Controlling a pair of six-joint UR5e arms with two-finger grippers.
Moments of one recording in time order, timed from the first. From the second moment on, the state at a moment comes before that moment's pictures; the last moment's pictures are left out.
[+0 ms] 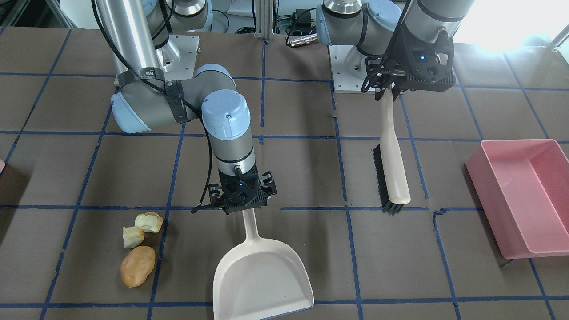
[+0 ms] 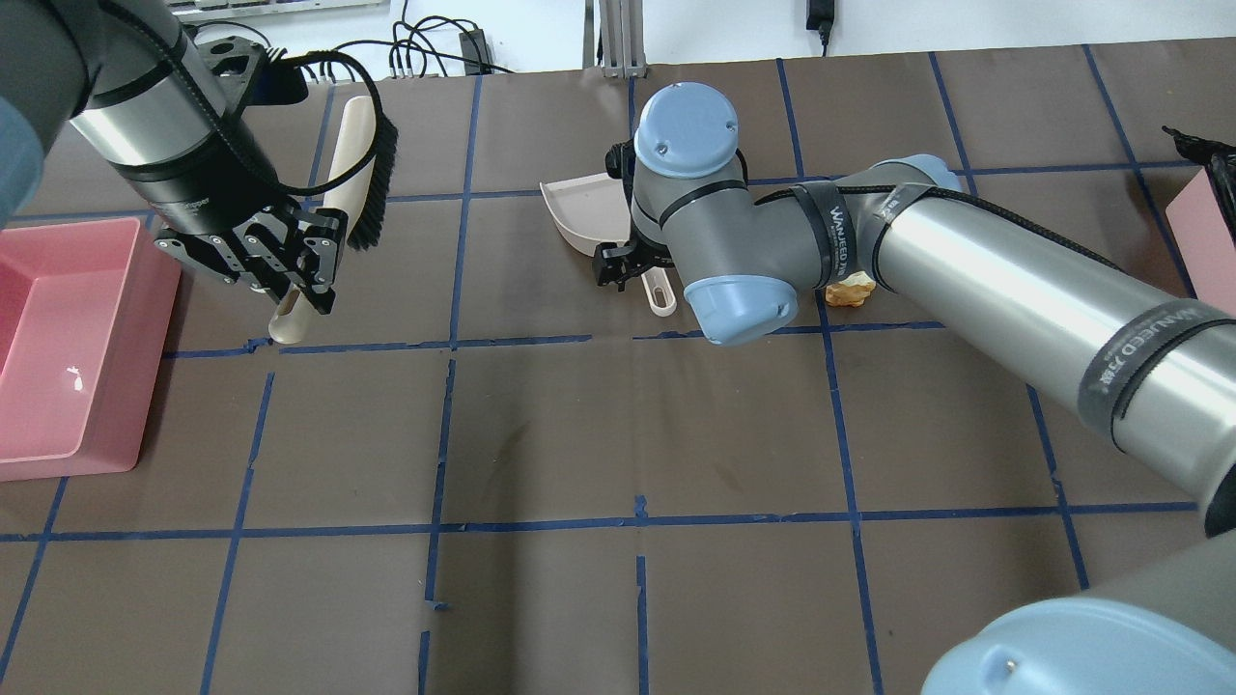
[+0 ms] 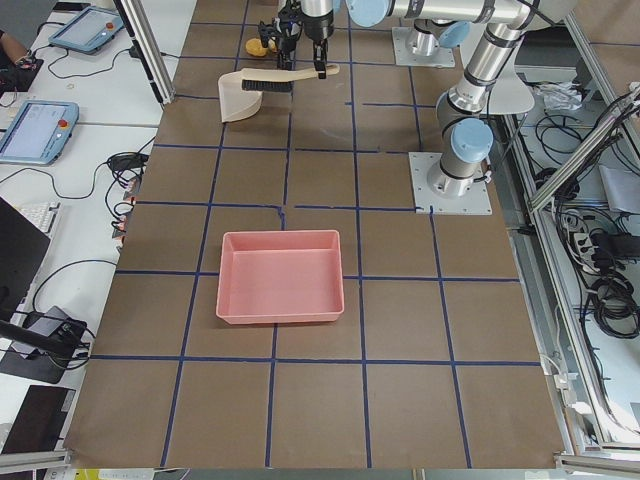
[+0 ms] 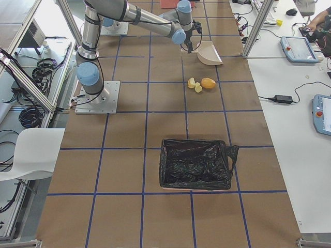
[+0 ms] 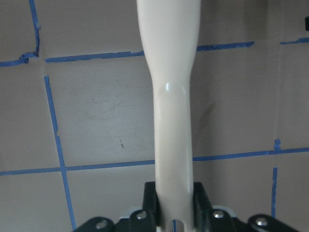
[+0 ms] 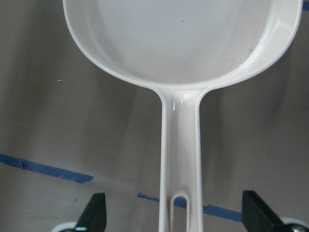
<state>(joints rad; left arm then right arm) -1.54 -1.51 -1.59 -1.73 1.57 0.09 1.89 -1.12 1.70 -2.35 -1.55 0.11</state>
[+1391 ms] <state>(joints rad) -1.55 -1.50 -1.60 -1.73 1.57 0.09 1.89 -1.12 1.73 -2.35 -1.54 0.14</state>
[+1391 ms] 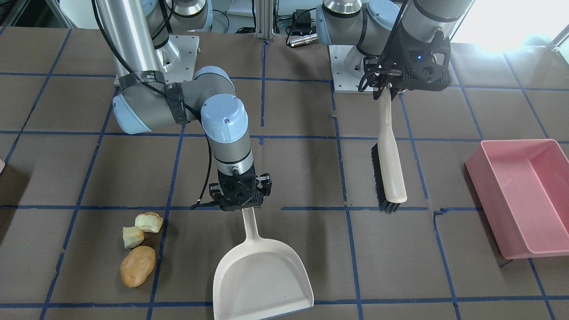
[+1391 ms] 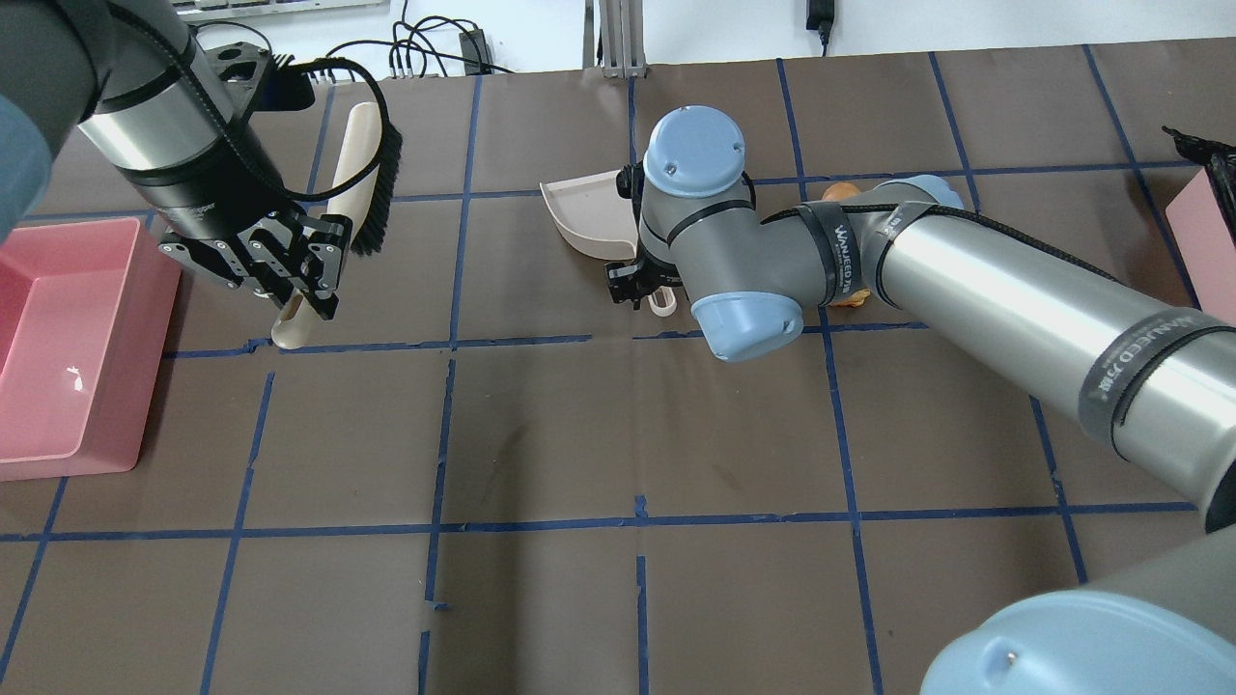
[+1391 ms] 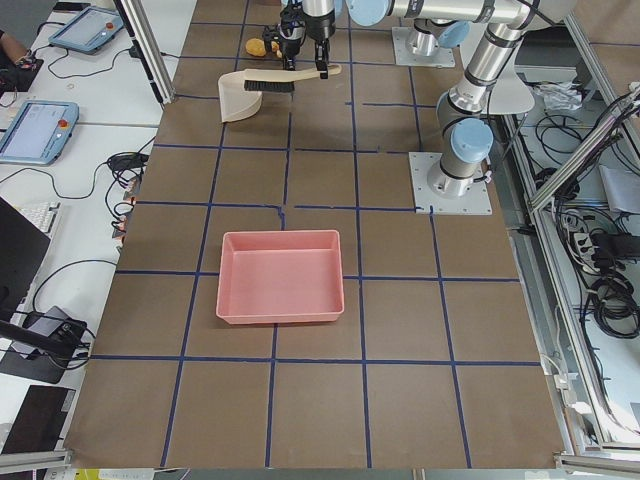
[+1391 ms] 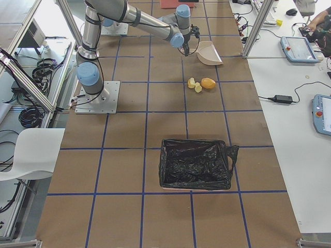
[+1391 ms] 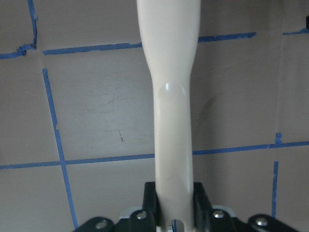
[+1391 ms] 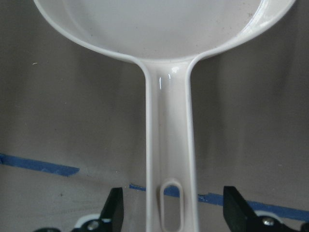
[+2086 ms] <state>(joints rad) -1.55 -1.50 -1.60 -1.73 1.57 0.08 1.89 -1.11 1.73 -2.36 -1.54 0.11</state>
